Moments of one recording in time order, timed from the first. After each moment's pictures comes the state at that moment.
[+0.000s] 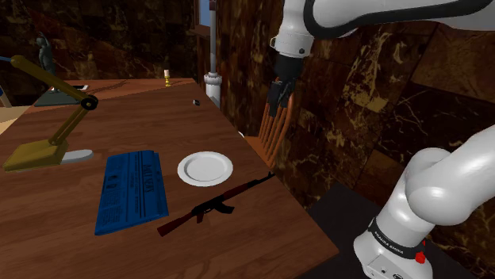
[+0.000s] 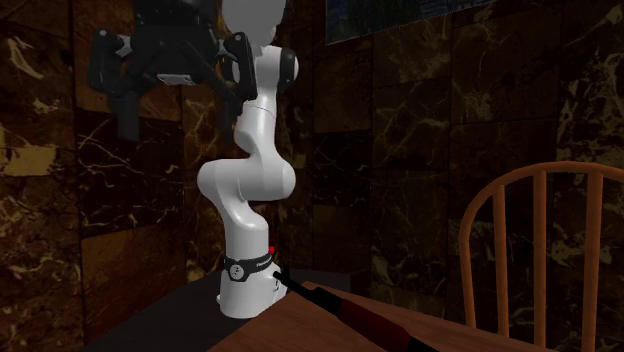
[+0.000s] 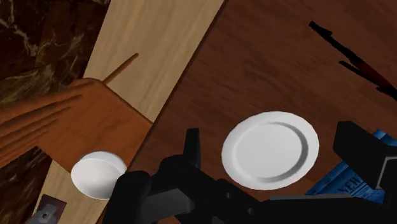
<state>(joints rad) 0.12 -0.47 0.17 -2.22 0.07 1.81 -0.03</state>
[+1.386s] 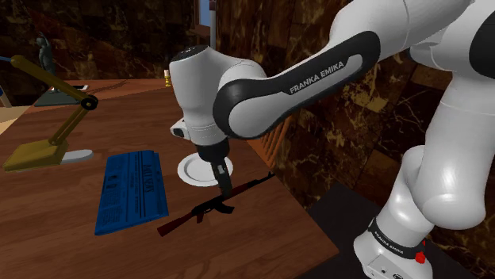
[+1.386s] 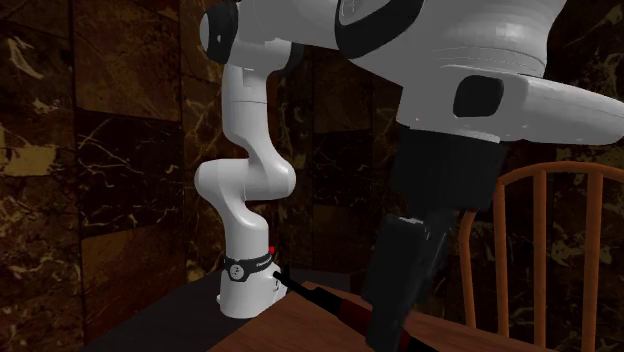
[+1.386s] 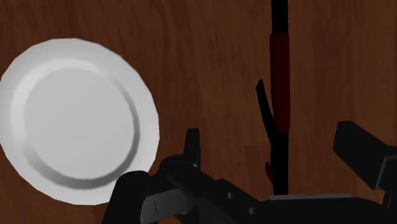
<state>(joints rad) 0.36 0.12 0.44 -1.99 -0.17 1.90 -0.29</state>
